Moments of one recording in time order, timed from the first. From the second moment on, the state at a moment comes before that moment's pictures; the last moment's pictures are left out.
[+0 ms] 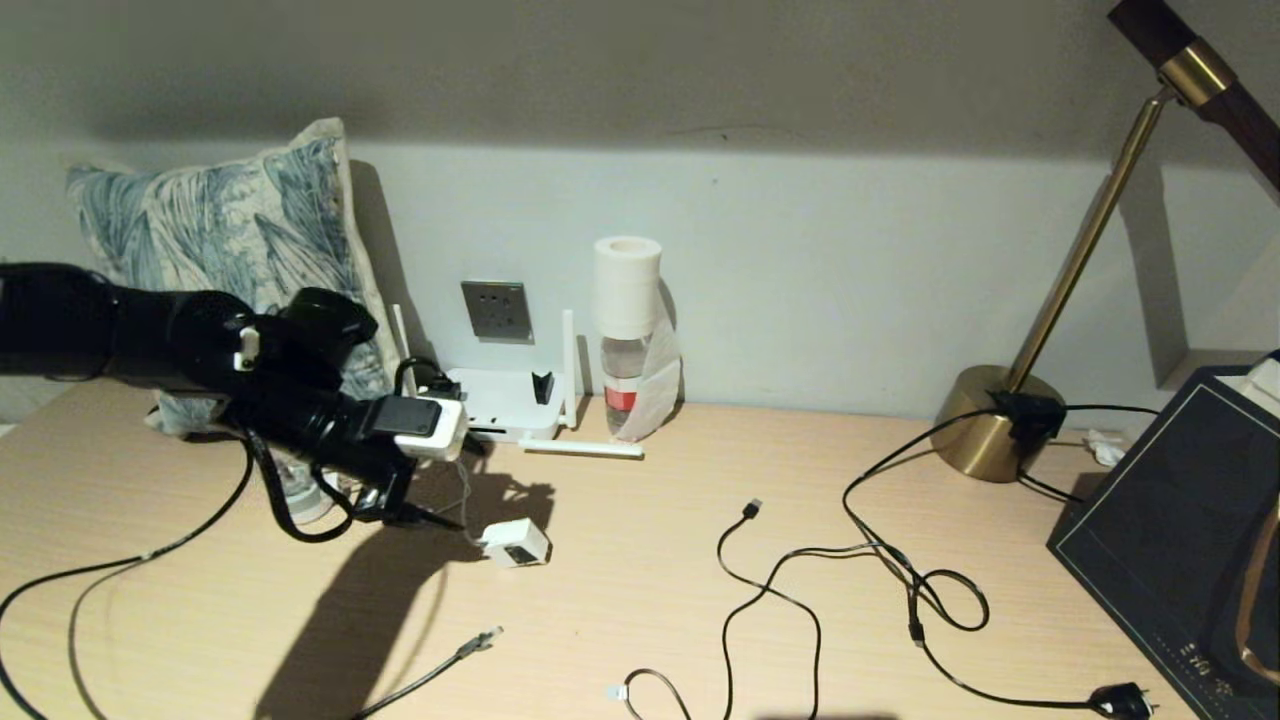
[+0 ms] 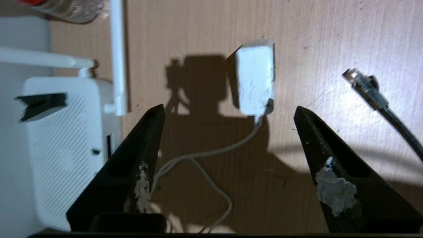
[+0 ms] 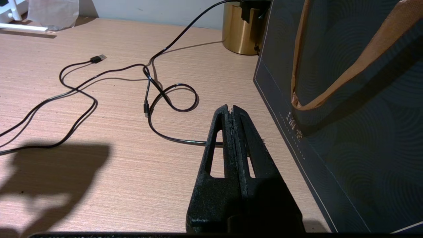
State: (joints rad) left arm -0.10 1.99 -1.48 0.57 -0.52 1.57; right arm 0.00 0.00 -0.01 0.02 -0.01 -0.02
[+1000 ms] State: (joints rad) left arm -0.16 2.07 -1.55 0.63 -0.50 1.47; right arm 0.00 0.00 -0.01 0.02 -0.01 -0.02
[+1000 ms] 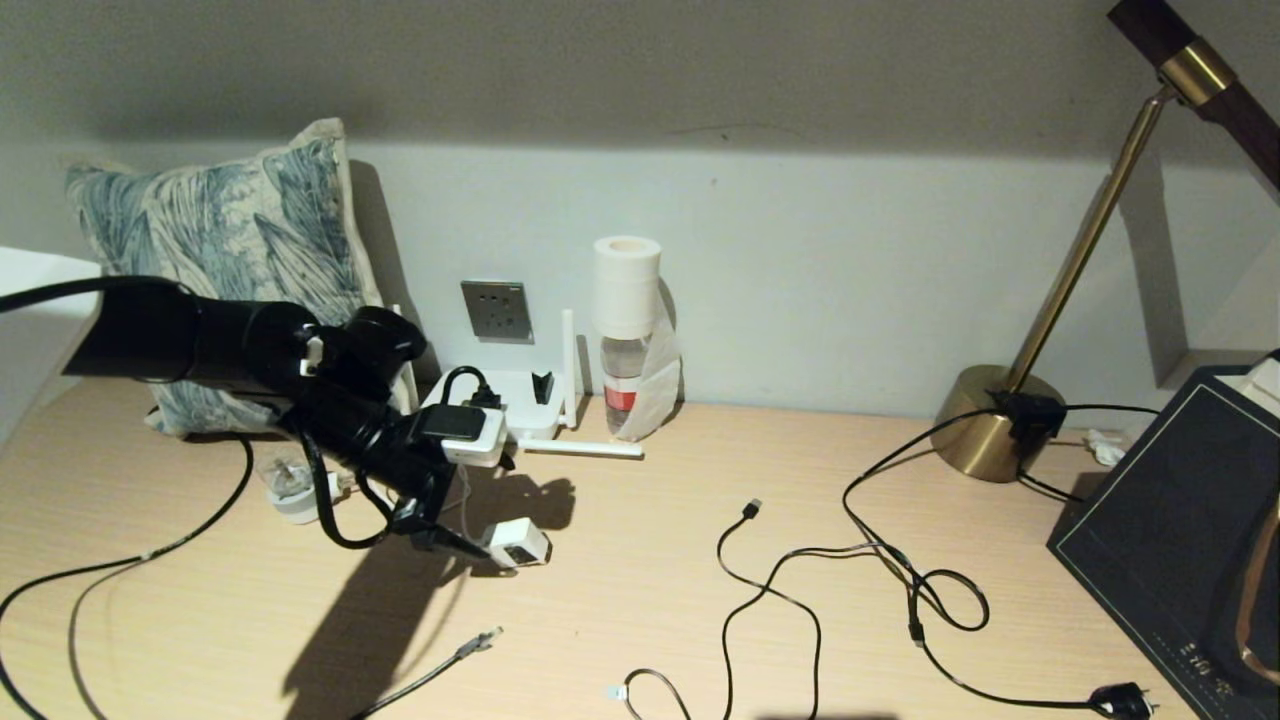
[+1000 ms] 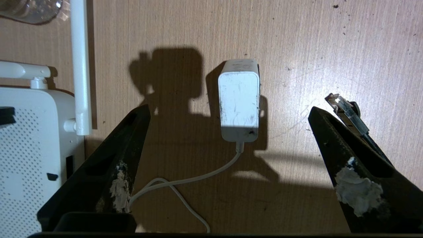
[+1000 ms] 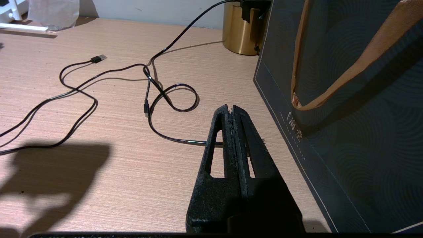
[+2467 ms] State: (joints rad) left arm -0.21 2.18 -1.61 0.65 -0.46 1.40; right arm 0.00 0.00 -0.01 0.02 -0.01 -0.02
